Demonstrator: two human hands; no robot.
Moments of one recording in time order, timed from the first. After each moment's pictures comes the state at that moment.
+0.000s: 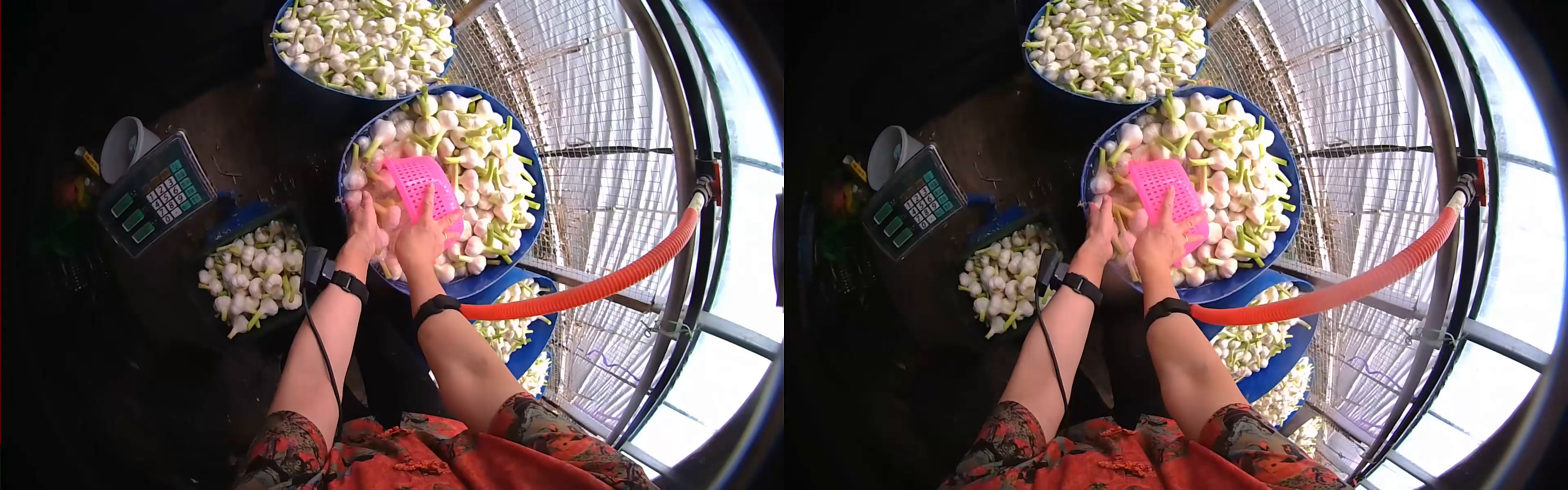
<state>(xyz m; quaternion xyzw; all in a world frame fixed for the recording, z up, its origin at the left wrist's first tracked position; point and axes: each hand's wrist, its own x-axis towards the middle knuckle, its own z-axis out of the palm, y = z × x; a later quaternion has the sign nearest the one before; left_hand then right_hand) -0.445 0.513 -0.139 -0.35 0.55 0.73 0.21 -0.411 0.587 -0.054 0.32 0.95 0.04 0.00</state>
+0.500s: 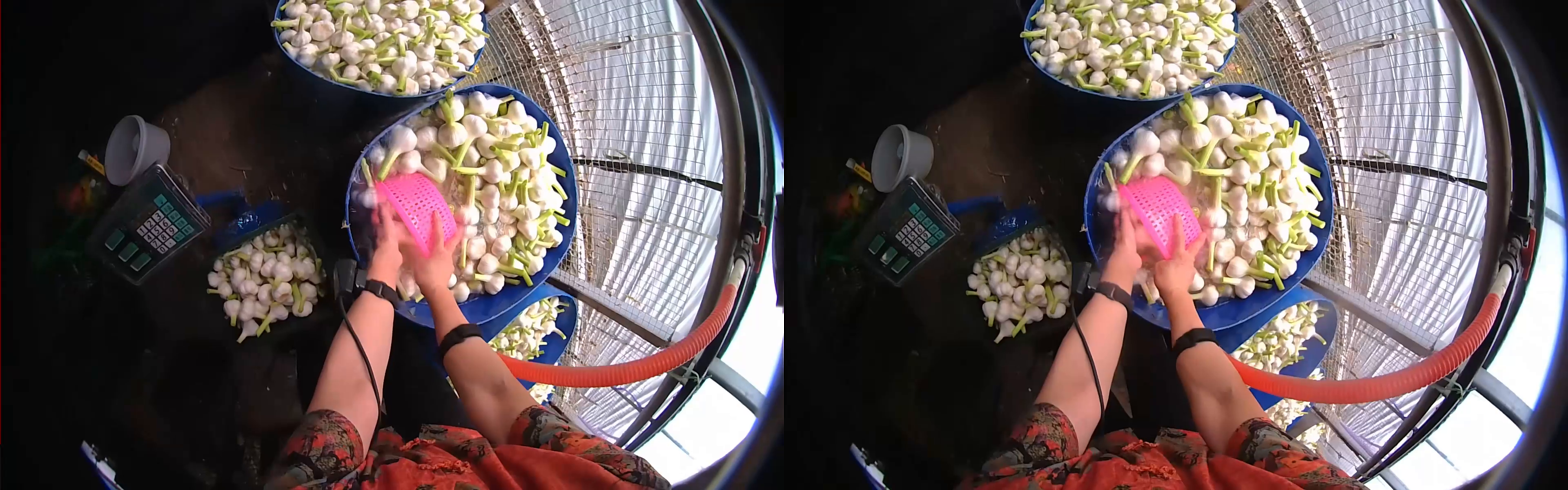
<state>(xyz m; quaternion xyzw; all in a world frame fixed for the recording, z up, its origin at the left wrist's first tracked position) -0.414 0.552 -0.205 -0.29 0.56 0.75 0.18 -0.408 0.637 -0.124 0.29 0.91 -0.28 0.13</state>
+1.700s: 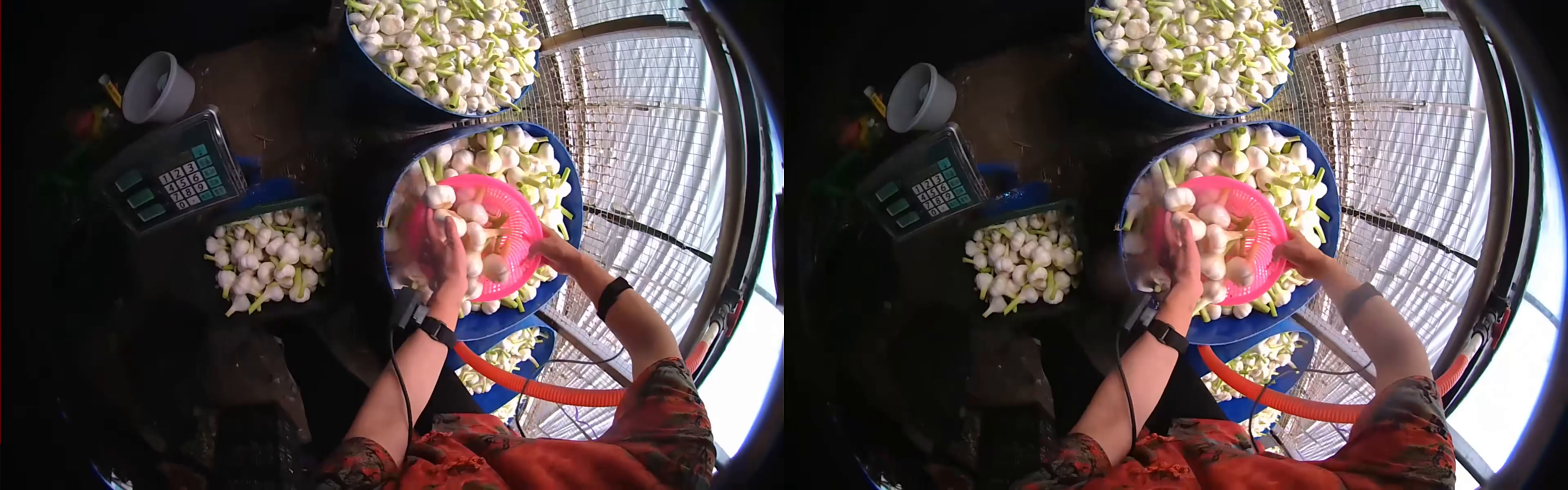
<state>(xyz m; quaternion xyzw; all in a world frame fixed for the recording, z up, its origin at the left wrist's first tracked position) -0.463 0.589 -0.073 -0.47 0.60 0.62 0.17 -0.557 0.813 -0.020 0.22 0.67 -0.48 0.52</state>
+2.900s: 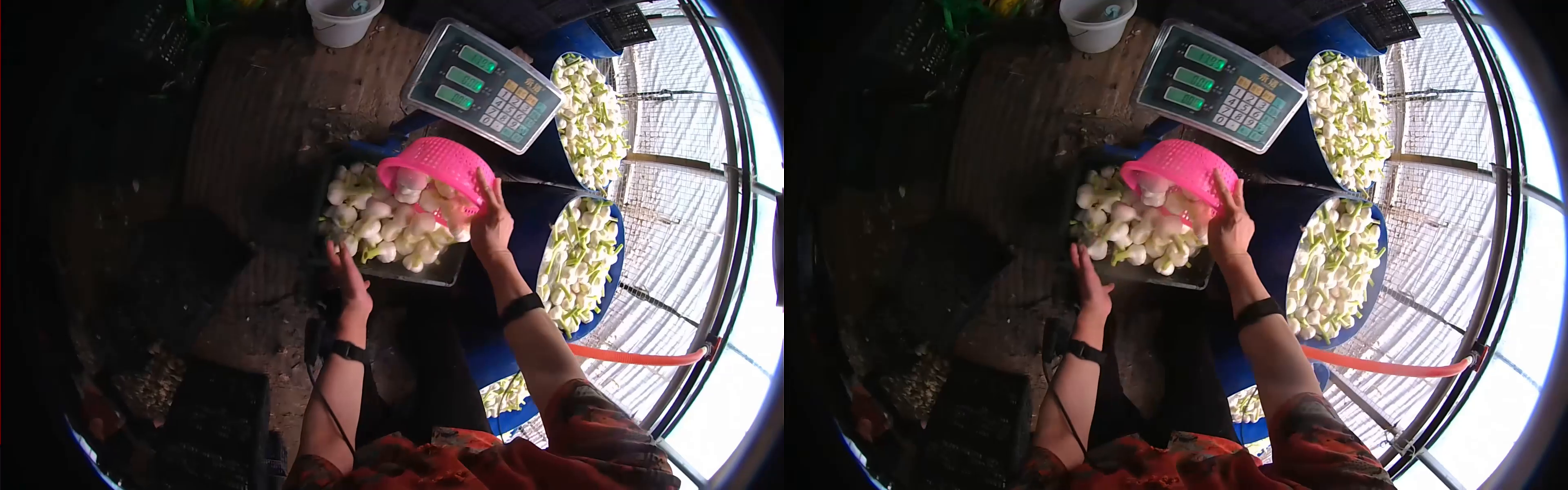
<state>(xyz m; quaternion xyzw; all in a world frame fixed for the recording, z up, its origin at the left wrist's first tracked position) -0.138 0.192 -0.129 -0.65 0.26 0.71 -0.07 -0.355 0.311 -0.062 -0.19 0.95 -0.21 0.13</state>
